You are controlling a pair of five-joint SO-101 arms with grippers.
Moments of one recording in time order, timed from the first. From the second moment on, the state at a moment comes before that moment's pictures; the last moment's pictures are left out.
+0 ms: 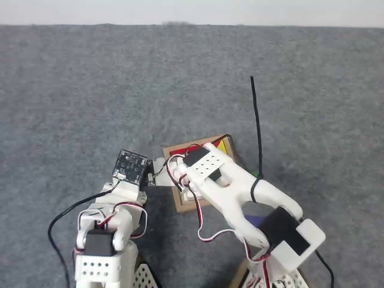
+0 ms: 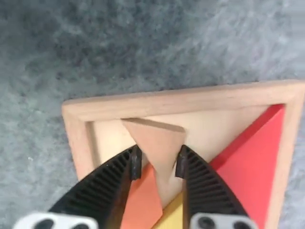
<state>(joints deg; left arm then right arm) -3.6 -103.1 96.9 72.2 -9.2 -45.0 5.1 31.2 53.5 56.2</state>
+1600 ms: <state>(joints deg) -3.4 -103.1 96.9 72.2 -9.4 -37.4 -6.1 38.2 45.5 24.0</state>
